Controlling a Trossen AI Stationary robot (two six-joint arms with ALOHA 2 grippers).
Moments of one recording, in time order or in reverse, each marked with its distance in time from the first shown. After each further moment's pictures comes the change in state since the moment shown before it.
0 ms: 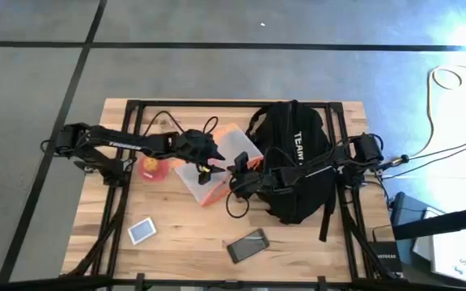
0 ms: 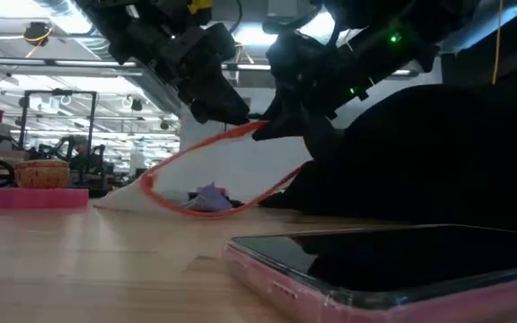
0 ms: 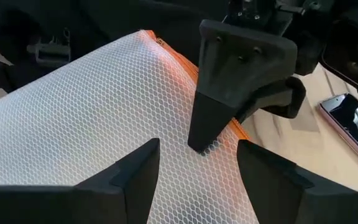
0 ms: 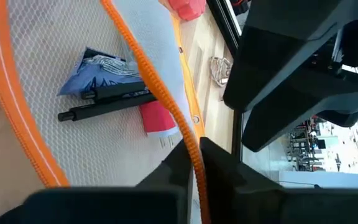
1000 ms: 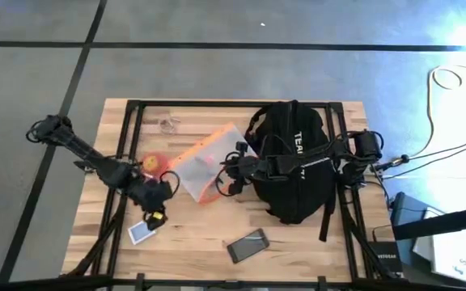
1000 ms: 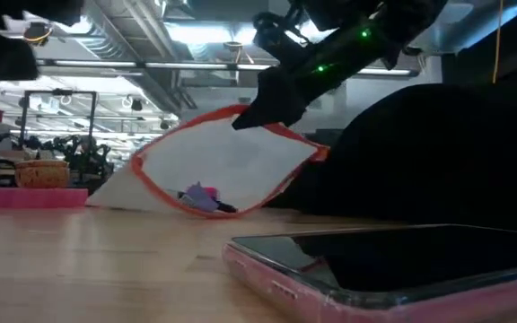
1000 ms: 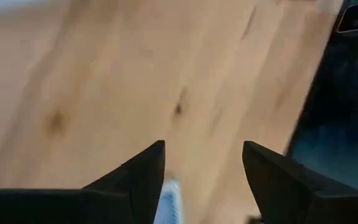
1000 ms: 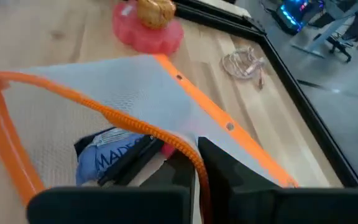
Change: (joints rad) left arm -0.713 -0.350 0.000 -0.820 -0.151 -1.024; right arm -0.104 -0.006 0.082 -0.035 -0.255 0.625
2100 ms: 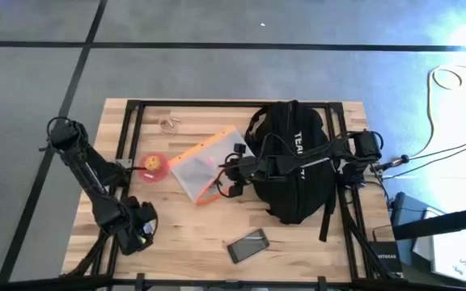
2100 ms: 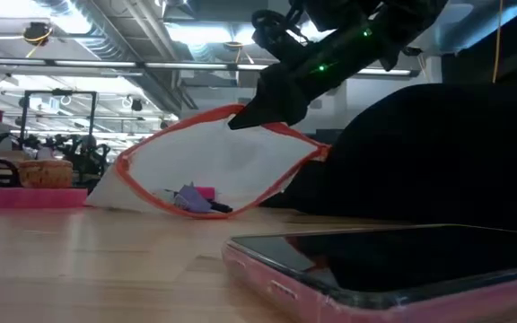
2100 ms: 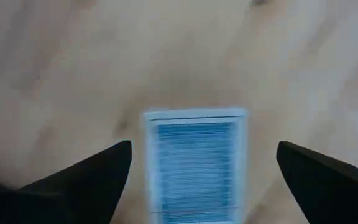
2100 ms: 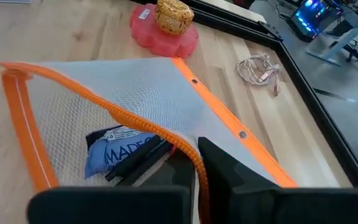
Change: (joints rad) left arm -0.449 0.278 -0.001 -0.125 -0.178 -0.503; right arm -0.002 0.003 0.000 0.006 -0.055 -0.025
